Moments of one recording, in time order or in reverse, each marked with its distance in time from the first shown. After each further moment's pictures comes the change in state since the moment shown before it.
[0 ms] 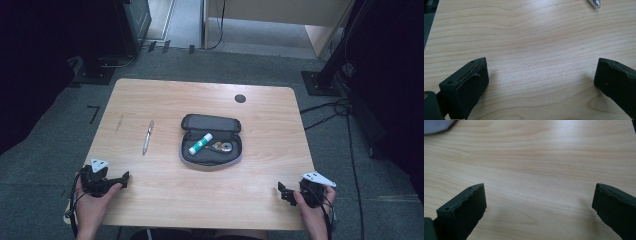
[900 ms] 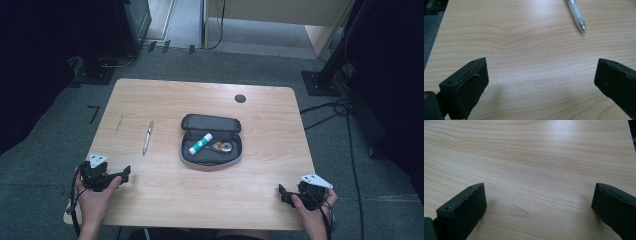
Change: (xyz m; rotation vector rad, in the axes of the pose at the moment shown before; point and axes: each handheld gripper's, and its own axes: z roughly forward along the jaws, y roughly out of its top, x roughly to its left) left arm -0.007 0.019 -0.006 -0.054 -0.020 -0.053; right arm 0.000 -0.006 0.003 0.009 -0.045 -0.070
